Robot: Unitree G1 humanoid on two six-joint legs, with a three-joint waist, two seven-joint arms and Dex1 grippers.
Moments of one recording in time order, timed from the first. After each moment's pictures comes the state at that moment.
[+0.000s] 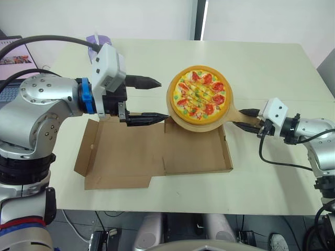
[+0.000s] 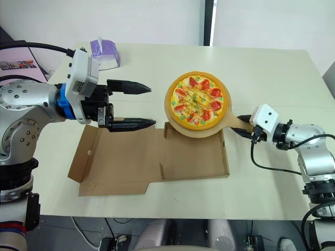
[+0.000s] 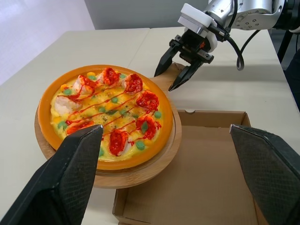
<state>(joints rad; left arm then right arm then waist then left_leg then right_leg) -0.72 0.86 0.03 -0.30 -0.63 0.71 -1.12 -0.39 -0.79 -0.01 0.07 0.19 0.08 1.00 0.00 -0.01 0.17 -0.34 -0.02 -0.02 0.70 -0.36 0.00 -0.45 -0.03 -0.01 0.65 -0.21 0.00</state>
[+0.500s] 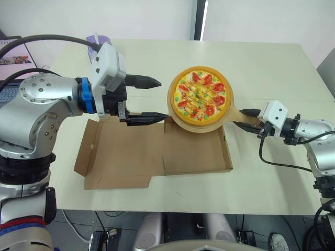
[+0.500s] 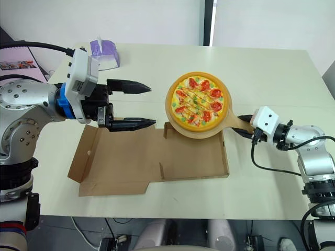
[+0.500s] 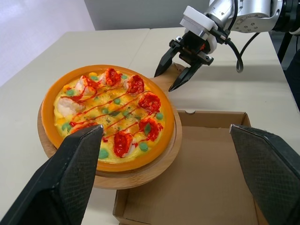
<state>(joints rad) -0.72 0.86 0.03 -0.30 -0.63 0.71 -1.12 -0.38 -0.78 -0.01 0.11 0.17 -0.02 1.00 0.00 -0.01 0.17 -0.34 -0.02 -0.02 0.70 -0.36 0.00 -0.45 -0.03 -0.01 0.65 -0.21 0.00</state>
